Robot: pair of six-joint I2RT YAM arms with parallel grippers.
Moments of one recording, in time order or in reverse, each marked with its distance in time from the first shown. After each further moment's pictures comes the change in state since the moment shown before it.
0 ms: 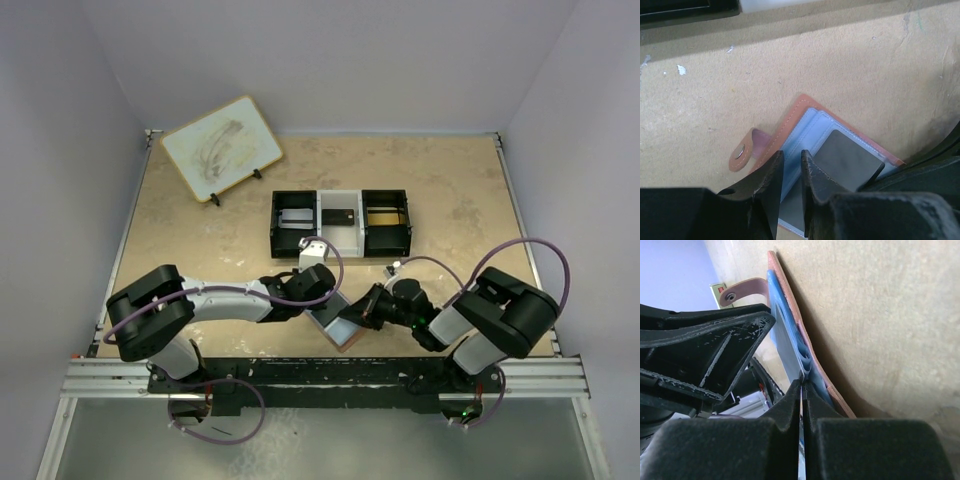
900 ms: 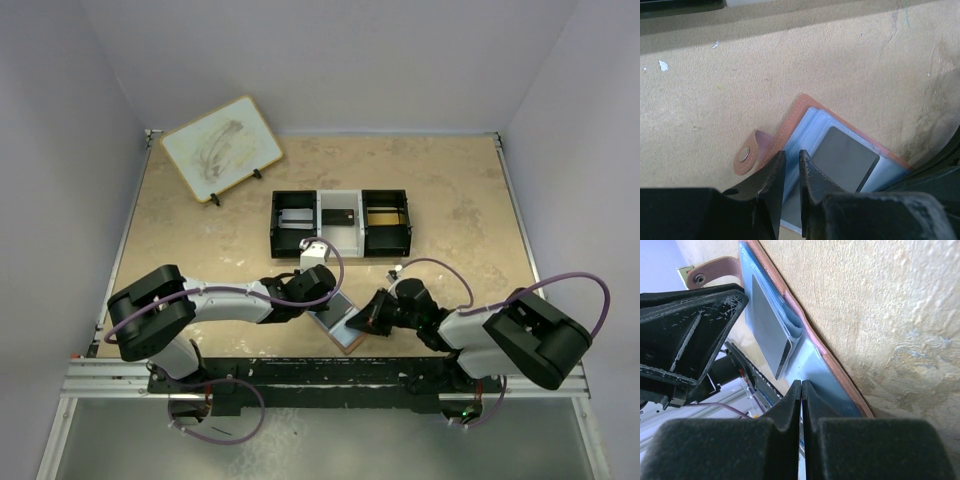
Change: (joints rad) left arm -0.007 0.006 -0.006 0.033 0.029 -0.026; right arm -0.026 -0.235 0.000 -0.370 -0.058 -0.079
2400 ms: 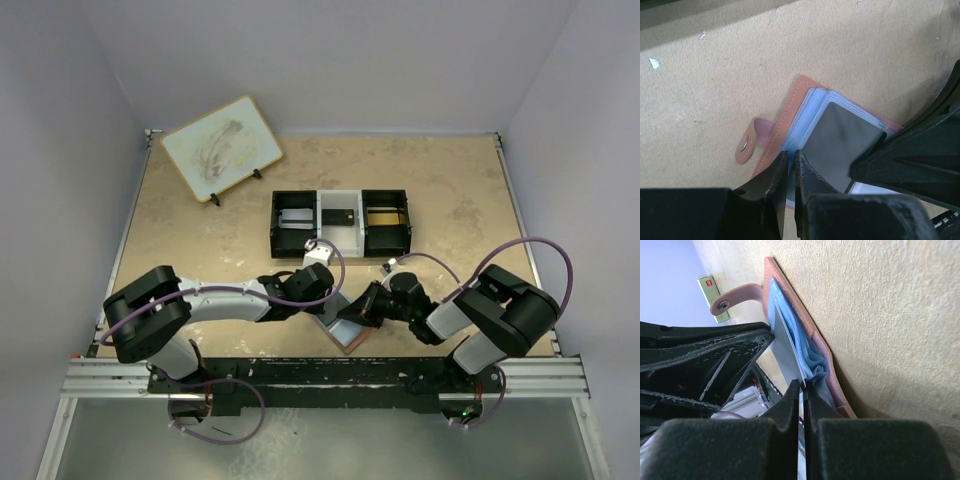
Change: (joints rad) left arm 0.008 -0.021 0.006 -0.053 0.115 0.113; right arm -0.012 0.220 0.055 0.231 -0.017 0.033
